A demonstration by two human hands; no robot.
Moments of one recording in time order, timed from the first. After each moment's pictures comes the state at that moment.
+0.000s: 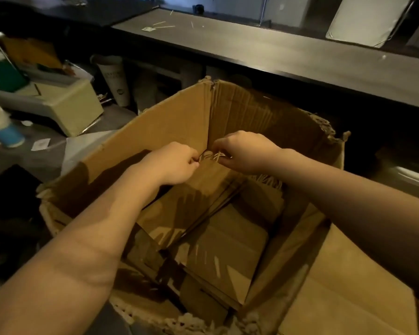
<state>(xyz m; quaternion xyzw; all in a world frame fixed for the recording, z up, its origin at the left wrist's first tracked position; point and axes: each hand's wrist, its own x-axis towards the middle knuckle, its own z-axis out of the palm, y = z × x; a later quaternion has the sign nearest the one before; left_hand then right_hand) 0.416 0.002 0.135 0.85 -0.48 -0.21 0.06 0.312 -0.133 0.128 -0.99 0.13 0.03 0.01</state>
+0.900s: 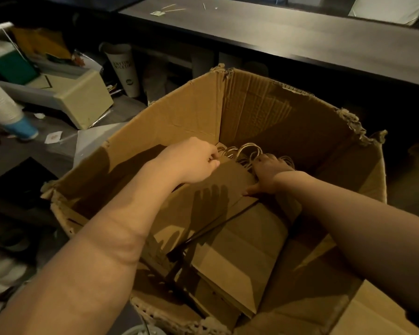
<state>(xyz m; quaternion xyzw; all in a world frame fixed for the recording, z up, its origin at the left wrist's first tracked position) 0.416 -0.009 0.133 0.83 -0.51 -0.20 0.02 0.303 -0.168 0.047 -0.93 0.28 0.21 0.05</state>
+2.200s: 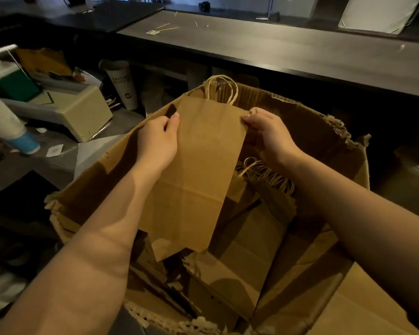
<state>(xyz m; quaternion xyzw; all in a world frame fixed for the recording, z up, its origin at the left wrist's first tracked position) 0.444 -0.006 0.126 0.85 -0.30 -0.05 0.44 0.306 -0.145 0.128 -0.64 0.21 -0.26 0.69</state>
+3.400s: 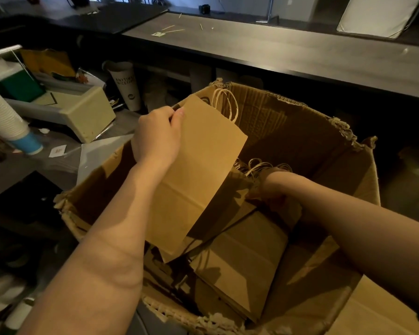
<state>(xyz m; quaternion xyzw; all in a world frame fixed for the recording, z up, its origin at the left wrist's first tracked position) 0.443 0.002 0.142 0.88 -0.32 0.09 0.35 0.297 -0.151 0.074 -0.84 0.41 0.30 0.19</state>
